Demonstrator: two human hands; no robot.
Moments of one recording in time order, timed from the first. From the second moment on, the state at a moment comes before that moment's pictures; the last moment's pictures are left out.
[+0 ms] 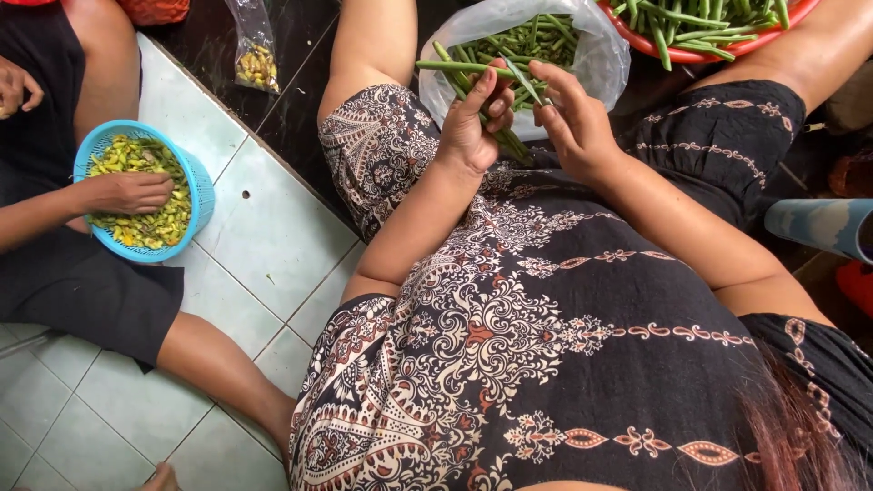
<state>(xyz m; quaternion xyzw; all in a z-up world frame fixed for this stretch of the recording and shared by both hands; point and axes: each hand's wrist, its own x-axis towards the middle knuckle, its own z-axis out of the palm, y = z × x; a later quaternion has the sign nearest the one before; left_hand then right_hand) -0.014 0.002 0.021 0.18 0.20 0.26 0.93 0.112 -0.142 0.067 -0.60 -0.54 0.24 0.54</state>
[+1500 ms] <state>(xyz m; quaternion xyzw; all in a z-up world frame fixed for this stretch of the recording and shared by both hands) -0.015 -0.011 -0.017 0.28 0.21 0.20 0.91 0.154 -0.132 0.019 -0.57 -0.47 0.31 0.60</state>
